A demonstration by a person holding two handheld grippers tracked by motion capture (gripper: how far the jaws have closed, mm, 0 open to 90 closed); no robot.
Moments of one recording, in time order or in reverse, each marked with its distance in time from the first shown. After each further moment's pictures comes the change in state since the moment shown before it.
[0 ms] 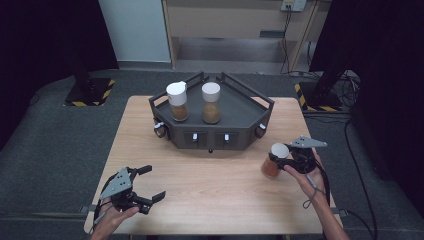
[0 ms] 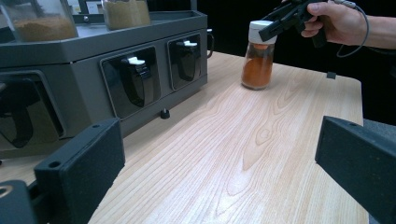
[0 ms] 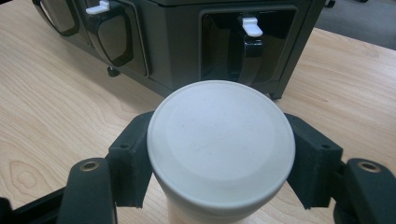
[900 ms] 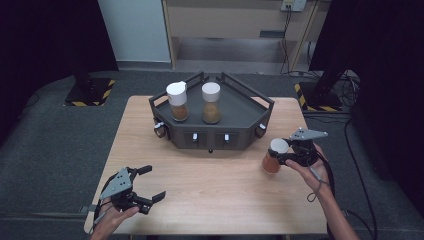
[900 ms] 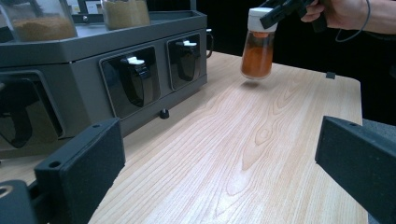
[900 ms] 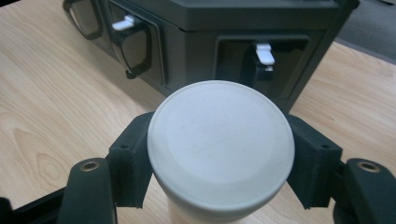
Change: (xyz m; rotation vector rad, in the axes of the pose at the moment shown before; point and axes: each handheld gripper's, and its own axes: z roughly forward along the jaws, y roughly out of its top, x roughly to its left) left arm 0.000 0.000 0.000 -0.001 -0.004 0.000; right arm -0.011 0.037 -0.008 0.037 0.071 -0.070
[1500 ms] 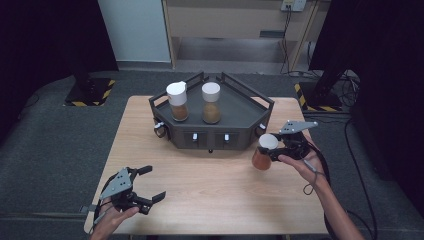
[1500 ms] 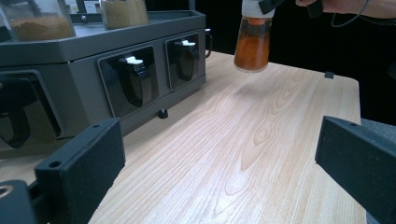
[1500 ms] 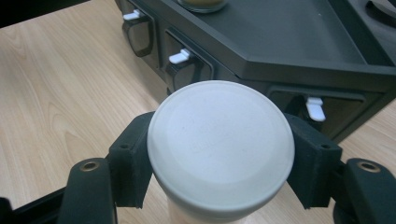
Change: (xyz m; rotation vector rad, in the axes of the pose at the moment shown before) left arm 0.000 0.000 0.000 0.001 -0.004 -0.003; right arm -0.002 0.038 0.006 0.004 0.133 -0.100
